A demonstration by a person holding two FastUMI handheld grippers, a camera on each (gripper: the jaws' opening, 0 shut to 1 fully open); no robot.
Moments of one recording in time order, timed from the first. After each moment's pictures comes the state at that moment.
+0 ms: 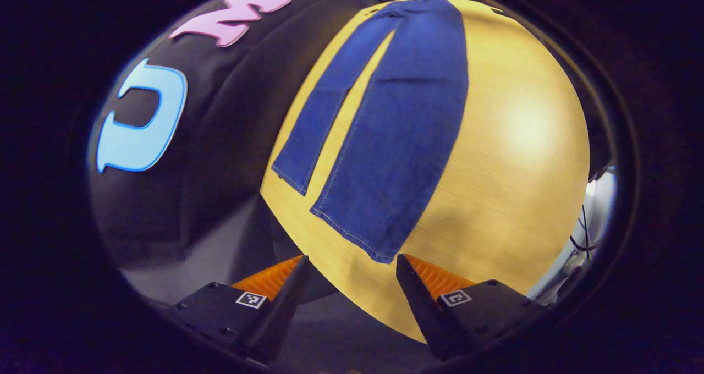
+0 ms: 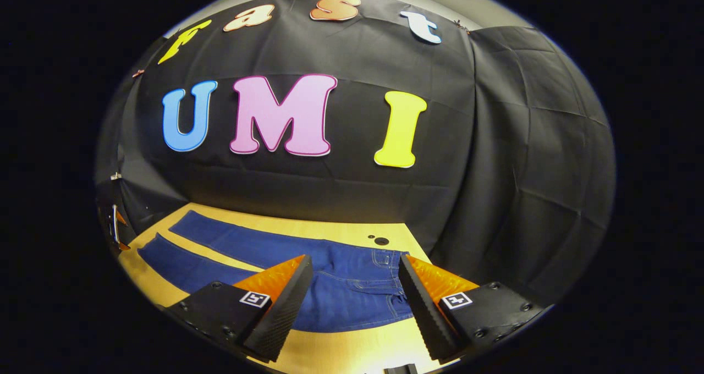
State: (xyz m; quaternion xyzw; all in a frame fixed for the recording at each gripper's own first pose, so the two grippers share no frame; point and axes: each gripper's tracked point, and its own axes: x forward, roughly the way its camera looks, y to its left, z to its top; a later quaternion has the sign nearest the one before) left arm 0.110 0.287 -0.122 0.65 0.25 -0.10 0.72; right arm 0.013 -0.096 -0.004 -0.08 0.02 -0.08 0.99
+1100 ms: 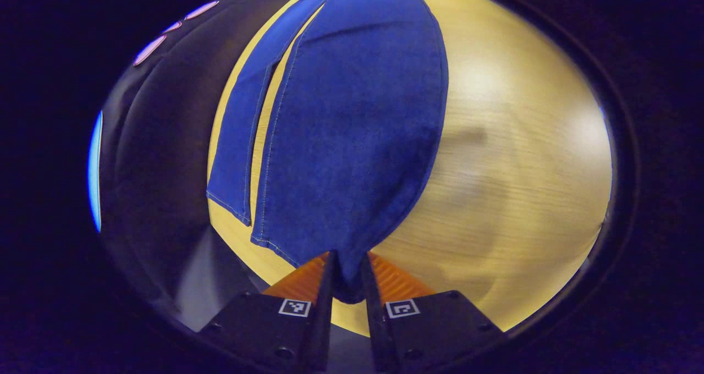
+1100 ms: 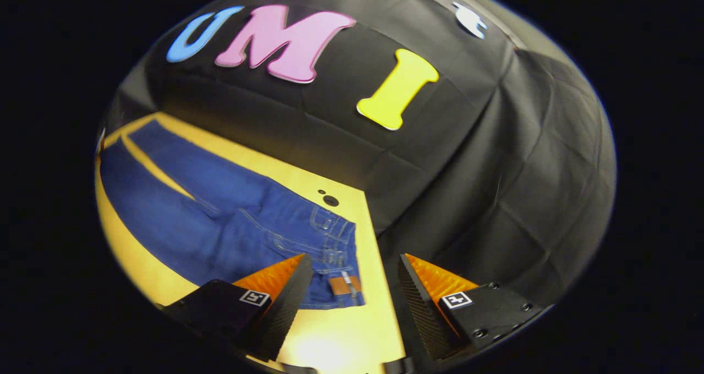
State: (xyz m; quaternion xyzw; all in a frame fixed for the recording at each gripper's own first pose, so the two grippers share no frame) left arm 0.175 0.270 -0.177 0.65 0.33 -0.17 0.66; right arm 0.062 -0.213 -0.056 -0.31 0.11 -0.14 0.94
